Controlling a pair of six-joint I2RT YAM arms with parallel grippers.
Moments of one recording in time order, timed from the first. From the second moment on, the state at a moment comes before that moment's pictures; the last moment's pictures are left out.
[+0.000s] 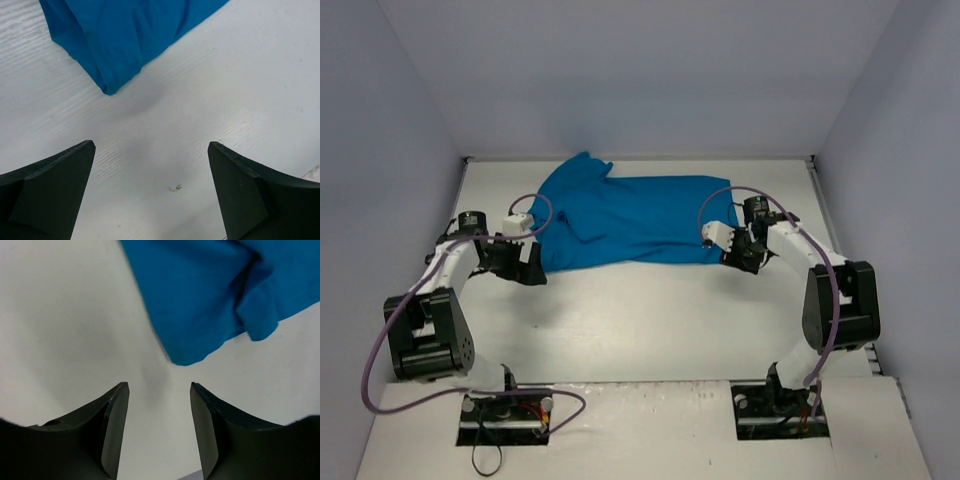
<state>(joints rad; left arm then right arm) 0.18 1.49 0.98 -0.72 0.62 0.46 0.13 1.63 1.05 -0.66 -0.13 -1.17</state>
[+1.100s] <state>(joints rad) 0.10 1.65 0.97 -0.42 0.70 0.25 0.18 1.76 1.02 -0.43 -0.07 -1.15</state>
